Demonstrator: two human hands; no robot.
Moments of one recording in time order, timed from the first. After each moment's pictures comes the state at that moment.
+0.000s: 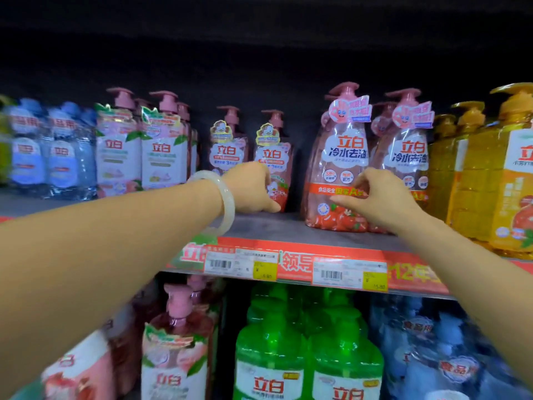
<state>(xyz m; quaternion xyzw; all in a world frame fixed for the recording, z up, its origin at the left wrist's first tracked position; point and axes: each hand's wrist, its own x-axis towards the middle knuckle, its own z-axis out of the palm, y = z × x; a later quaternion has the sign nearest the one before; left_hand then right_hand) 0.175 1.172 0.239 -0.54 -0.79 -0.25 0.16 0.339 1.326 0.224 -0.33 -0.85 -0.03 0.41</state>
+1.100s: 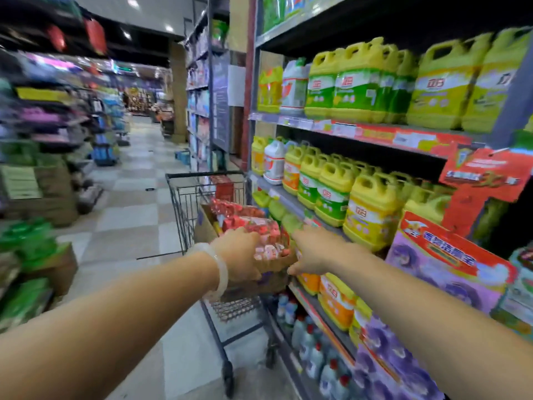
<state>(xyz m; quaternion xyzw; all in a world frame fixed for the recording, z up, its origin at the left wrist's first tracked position) -0.113 0.417 -0.004 -0.05 -1.00 -0.03 0.00 -0.147 0.578 0.017 0.24 -0.97 -0.06 -0.02</state>
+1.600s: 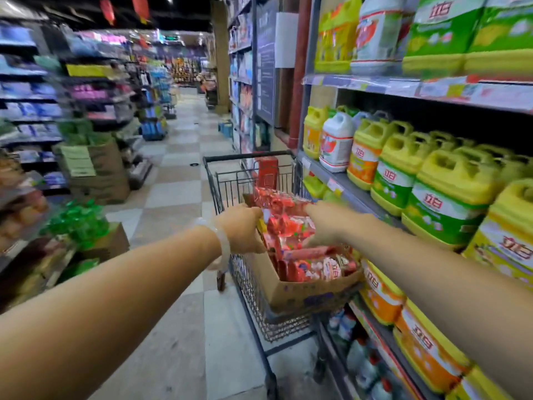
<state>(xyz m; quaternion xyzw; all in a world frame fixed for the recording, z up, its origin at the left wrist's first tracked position) -0.322 0.265 -0.015 0.04 -1.00 -0.07 -0.01 -0.405 0.427 -0.007 0.31 -0.95 -0.07 -0.06</state>
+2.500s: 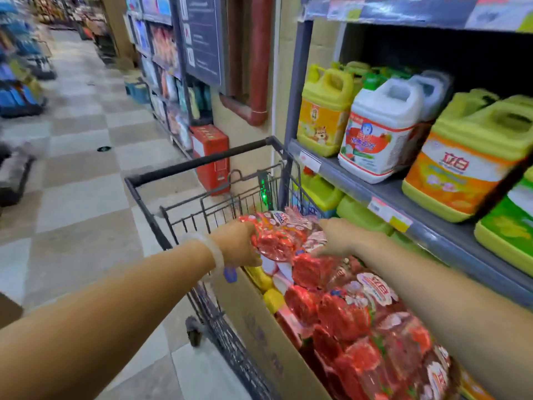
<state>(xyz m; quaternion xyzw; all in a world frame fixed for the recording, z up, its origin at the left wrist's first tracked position) -0.754 0.022 -0.112 -0.09 -0.98 -0.12 -0.16 -0.790 0.228 -0.116 0.12 -0.98 0.00 -0.17</state>
